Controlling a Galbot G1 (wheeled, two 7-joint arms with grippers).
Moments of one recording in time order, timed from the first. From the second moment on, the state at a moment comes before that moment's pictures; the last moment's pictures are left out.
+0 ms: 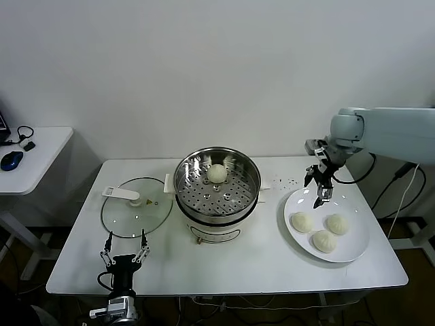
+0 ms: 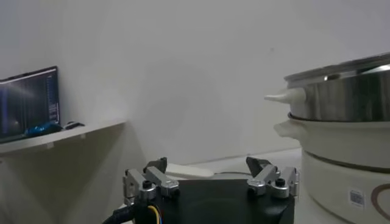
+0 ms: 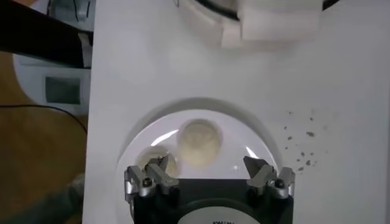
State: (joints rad) left arm 1.59 -1.61 -0.61 -1.79 0.20 -0.29 -0.15; right arm 0.83 0.91 -2.00 1.20 0.76 -0.15 -1.02
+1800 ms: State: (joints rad) left arm 1.59 -1.61 -0.62 -1.77 0.20 -0.29 -0.15; right arm 0.48 0.91 -1.75 1.05 0.57 -0.18 -0.93
